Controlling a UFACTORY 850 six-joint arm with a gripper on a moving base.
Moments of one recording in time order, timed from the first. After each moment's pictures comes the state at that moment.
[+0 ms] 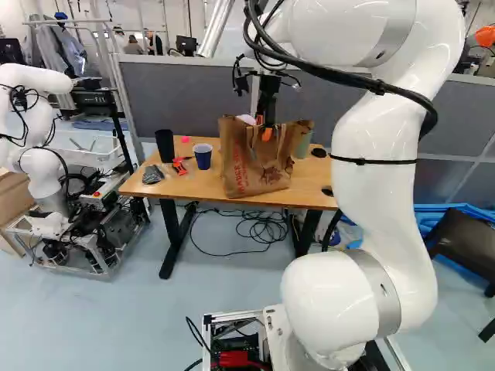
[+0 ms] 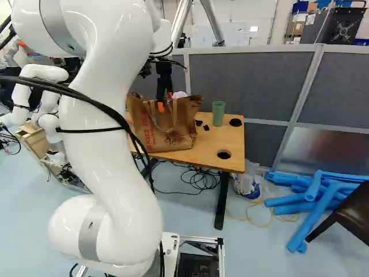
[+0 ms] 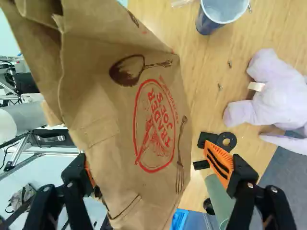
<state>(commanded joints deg) 0.8 -22.1 -90.2 4.8 -69.1 -89.1</state>
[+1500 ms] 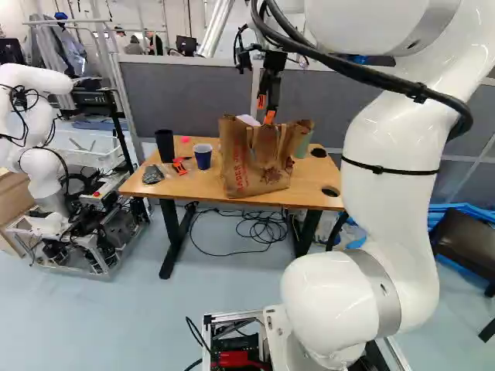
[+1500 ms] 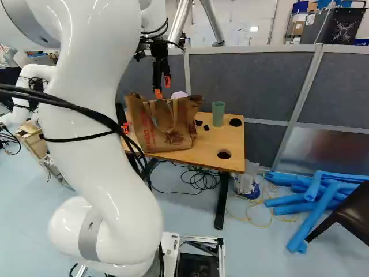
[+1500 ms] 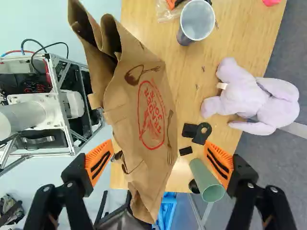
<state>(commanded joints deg) 0.8 -15.9 -91.3 4.8 -69.1 -89.1</state>
